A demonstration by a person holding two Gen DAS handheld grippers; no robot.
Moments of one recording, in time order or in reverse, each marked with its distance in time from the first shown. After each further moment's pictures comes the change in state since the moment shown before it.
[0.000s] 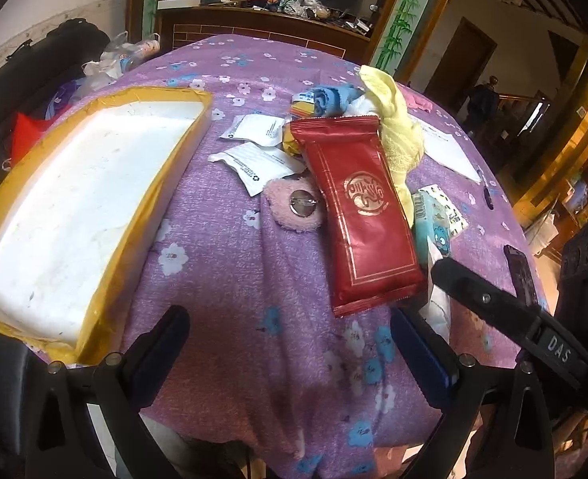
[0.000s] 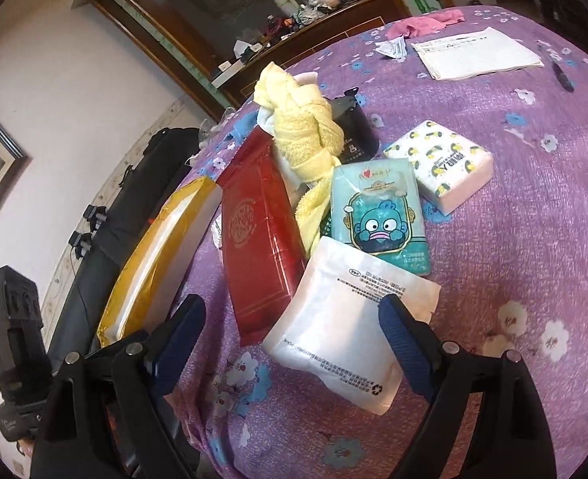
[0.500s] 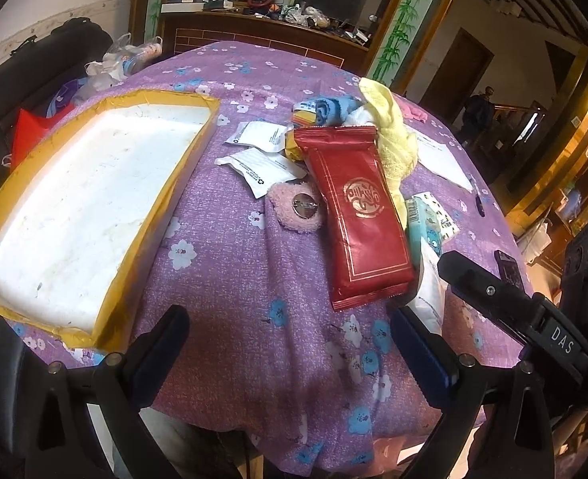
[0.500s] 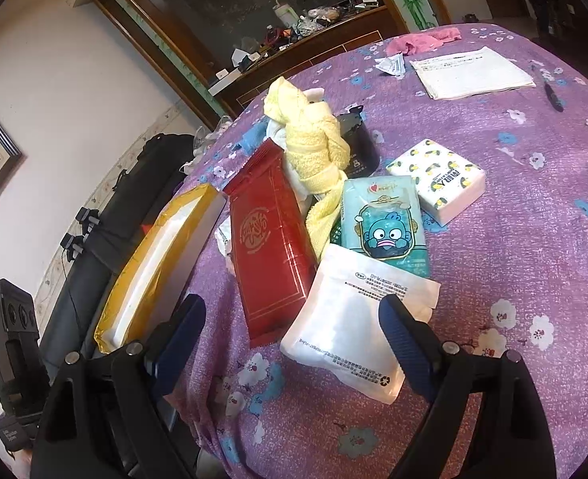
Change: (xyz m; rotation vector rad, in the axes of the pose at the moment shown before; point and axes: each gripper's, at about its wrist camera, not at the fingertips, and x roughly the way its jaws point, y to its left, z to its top) left arm -0.013 0.006 -0.007 -0.023 -0.030 -0.028; right arm -0.014 0.013 -0.001 -0.021 -0.034 -0.031
